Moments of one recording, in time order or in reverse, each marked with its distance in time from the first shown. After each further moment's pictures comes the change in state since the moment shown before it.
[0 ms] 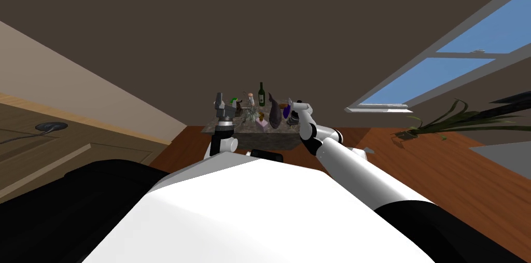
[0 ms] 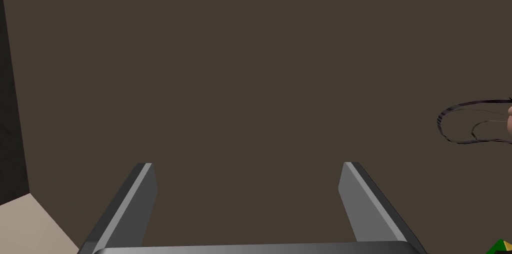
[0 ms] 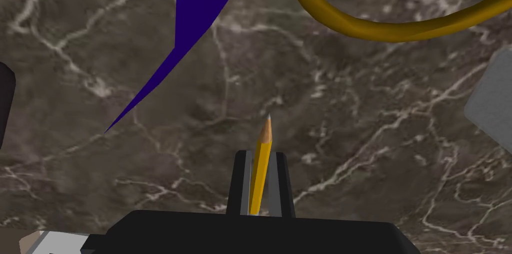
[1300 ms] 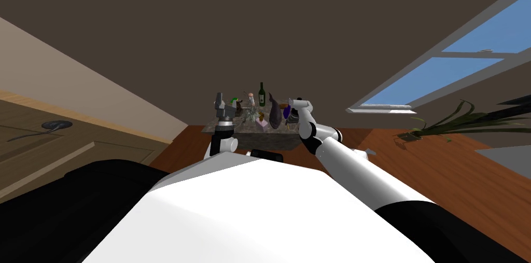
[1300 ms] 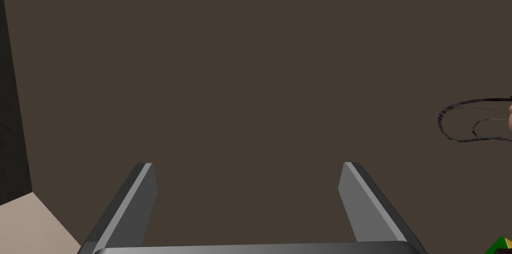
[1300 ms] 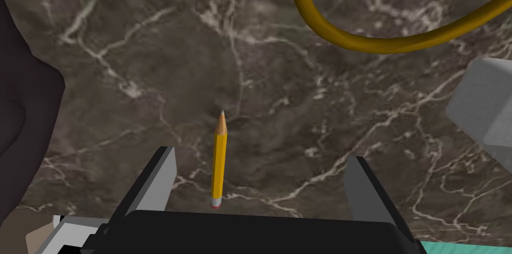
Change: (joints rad) left arm 0.000 0.000 0.000 0.000 0.000 0.000 0.000; right arm -0.026 0.010 -0.004 -0.041 0.006 0.065 -0.014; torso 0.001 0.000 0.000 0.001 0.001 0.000
